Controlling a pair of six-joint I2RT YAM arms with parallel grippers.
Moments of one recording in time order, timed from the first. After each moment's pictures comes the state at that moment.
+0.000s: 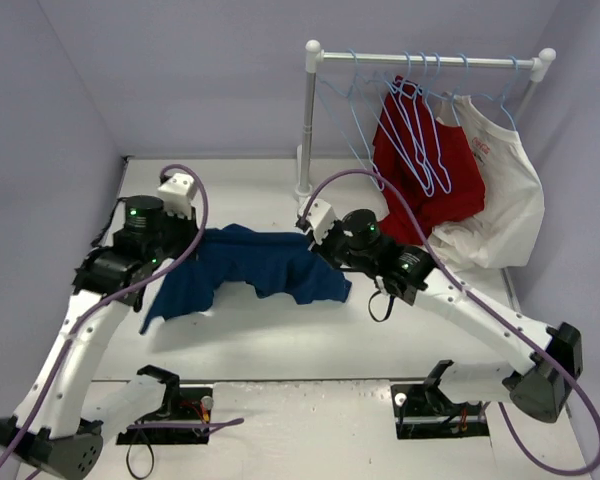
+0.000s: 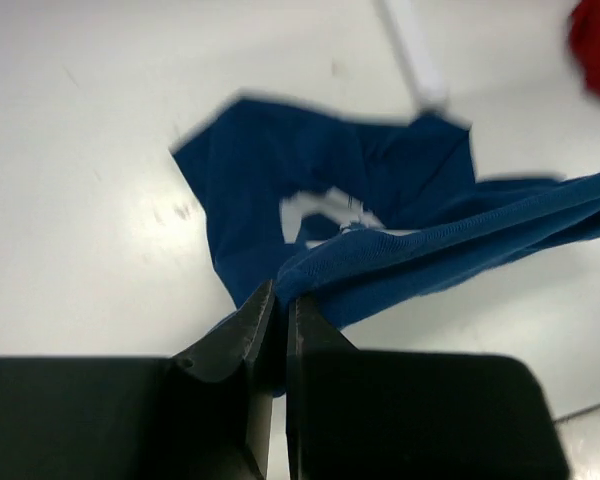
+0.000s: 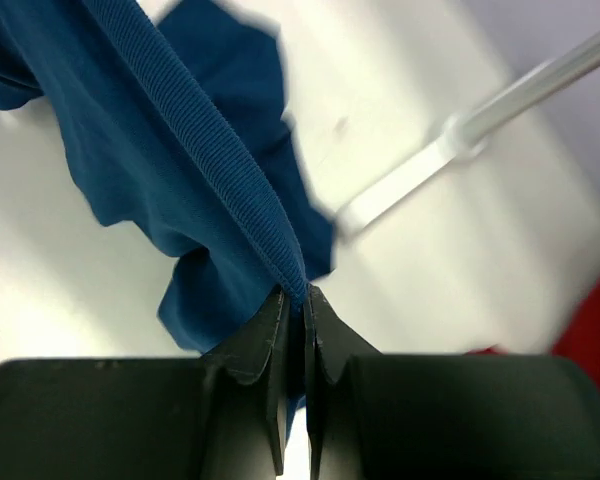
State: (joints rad) left arm -0.30 0.97 1.23 -0.82 0.03 -0.08; right arm 0.82 1.23 1.06 -0.29 0.02 -0.30
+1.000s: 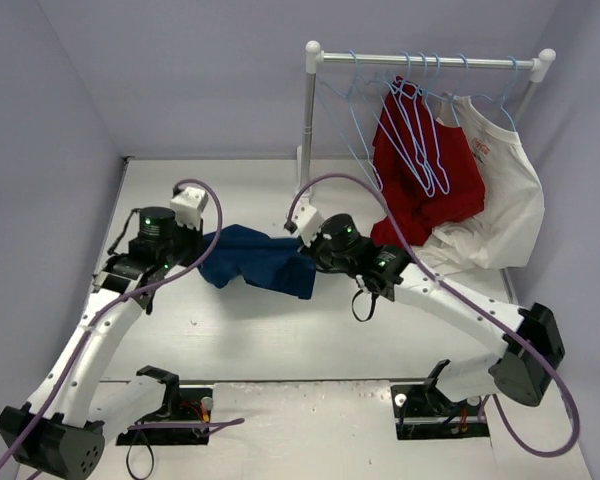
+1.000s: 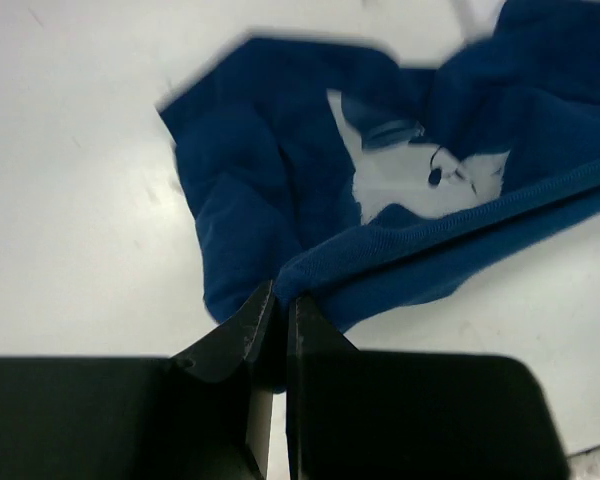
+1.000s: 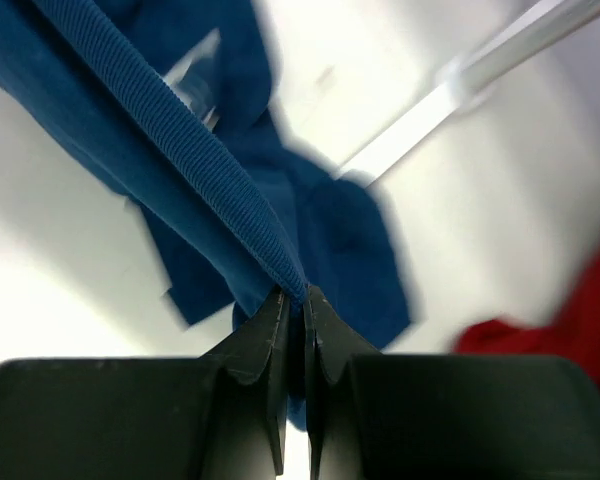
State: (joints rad) left arm -0.27 0.97 1.03 -0.66 0.02 0.00; right arm 0.84 1.34 1.06 -0.25 0.16 -0.28
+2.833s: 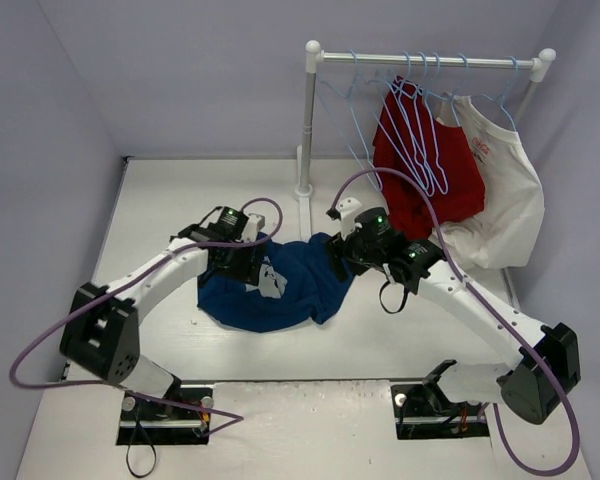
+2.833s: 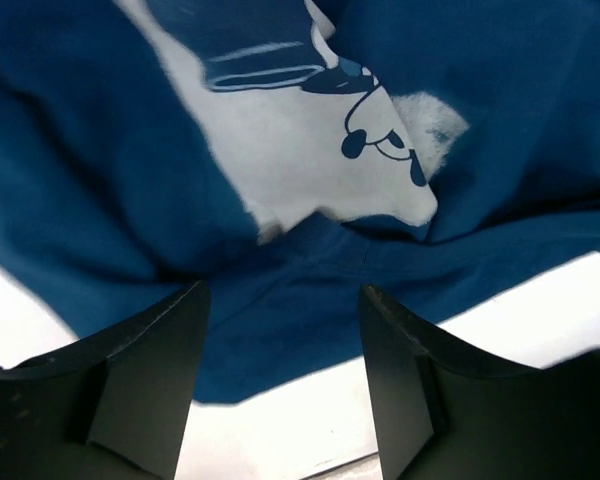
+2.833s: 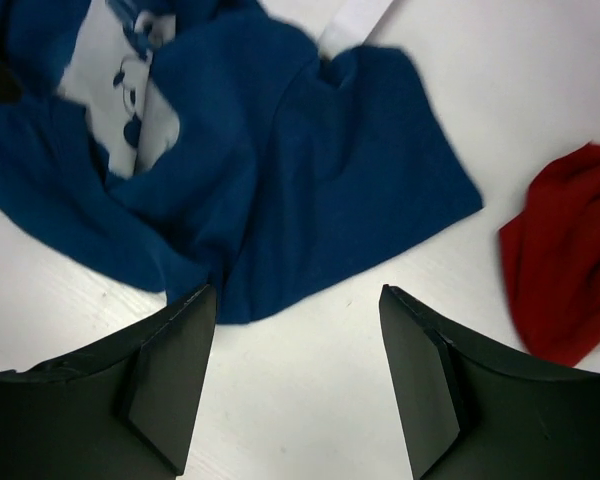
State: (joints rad) left arm -0.47 1.45 1.08 -0.71 0.10 -0.19; right arm 0.65 1.25 1.04 -0.51 -0.01 0.01
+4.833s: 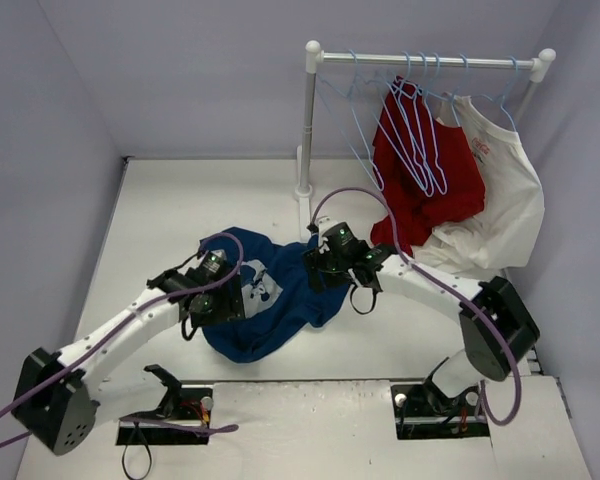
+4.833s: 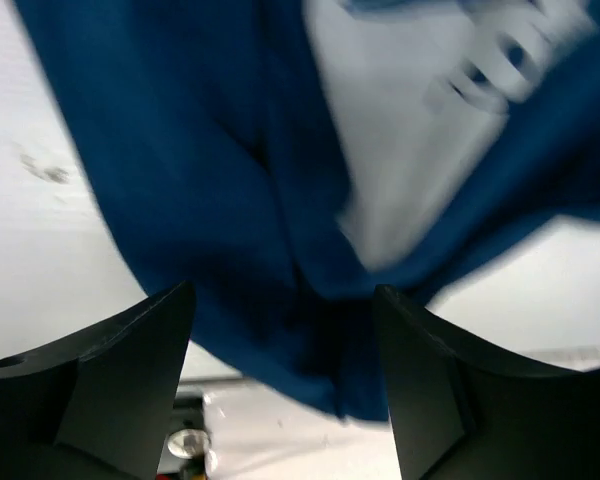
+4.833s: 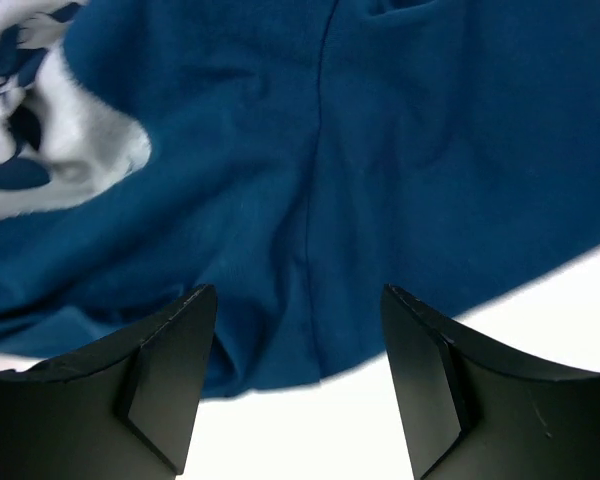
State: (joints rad) left arm -0.58 1.10 0.76 -0.84 -0.06 -0.72; right arm 0.72 1.52 0.94 -0.31 -0.02 0.23
